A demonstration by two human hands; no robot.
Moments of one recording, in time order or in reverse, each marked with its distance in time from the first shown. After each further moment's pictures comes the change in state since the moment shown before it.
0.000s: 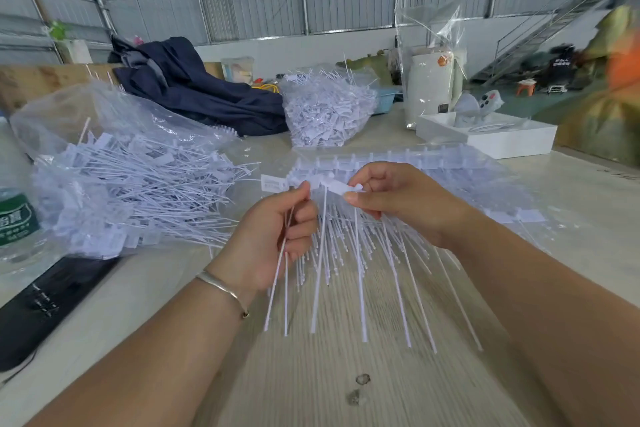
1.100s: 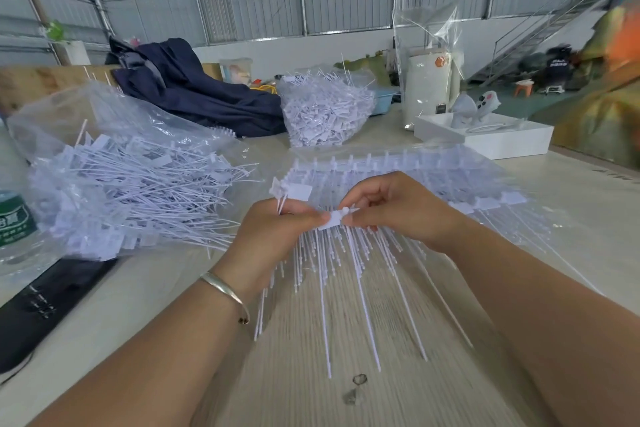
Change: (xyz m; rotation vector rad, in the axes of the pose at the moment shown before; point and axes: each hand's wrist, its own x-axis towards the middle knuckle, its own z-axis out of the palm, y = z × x) left_hand -0.004 -0.006 0.000 0.718 0.309 0.232; right_hand -0.001 0.008 0.001 -0.105 -0.055 -0.044
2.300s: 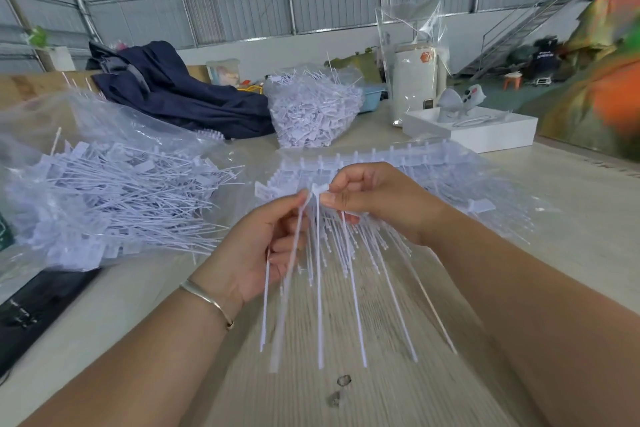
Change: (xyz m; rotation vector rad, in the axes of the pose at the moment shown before) left_hand 0.003 0.001 0.005 -0.632 -0.372 -0.333; right_hand -0.001 -0.007 -0.001 0.189 0.000 -0.019
